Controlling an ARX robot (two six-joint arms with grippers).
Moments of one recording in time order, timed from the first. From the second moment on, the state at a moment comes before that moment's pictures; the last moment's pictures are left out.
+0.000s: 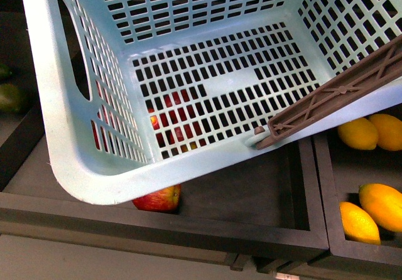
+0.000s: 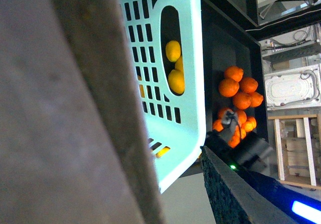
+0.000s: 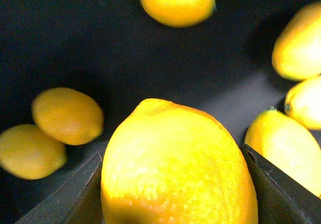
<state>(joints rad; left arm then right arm) -0.72 1.72 1.43 -0.26 0.15 -0.89 -0.59 2.09 0.88 0.45 -0.15 0.17</state>
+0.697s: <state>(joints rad) -0.72 1.72 1.43 -0.26 0.15 -0.89 -0.16 1.14 0.74 0.20 -0.31 0.12</state>
